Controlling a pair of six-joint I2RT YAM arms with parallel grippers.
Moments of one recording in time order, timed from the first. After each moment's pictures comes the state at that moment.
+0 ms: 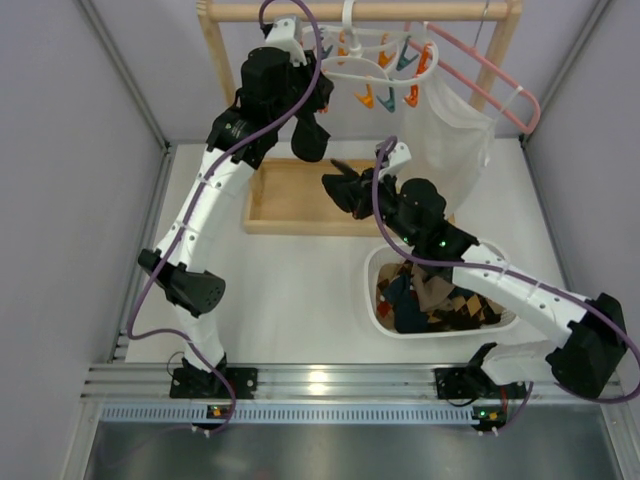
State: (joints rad) left arm -0.52 1.88 2.34 -0.58 -0.08 -0.37; right arm 0.80 1.30 1.08 0.21 0.11 0.28
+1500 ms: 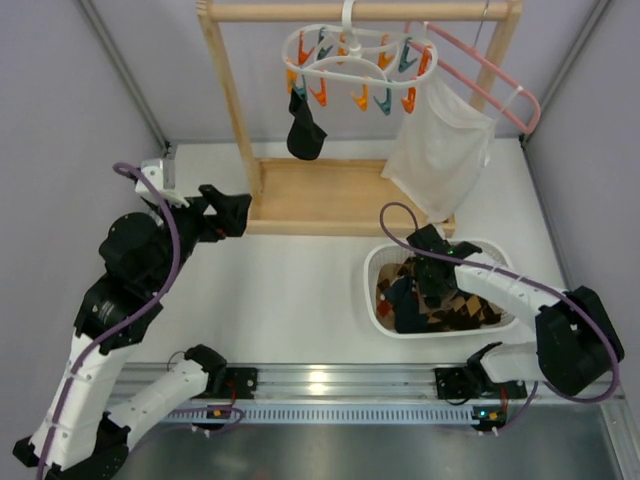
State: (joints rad) left arm -0.52 0.78 1.31 -0.61 -0.23 -0.40; right arm 0.56 1.28 0.76 -0.71 0.28 0.39
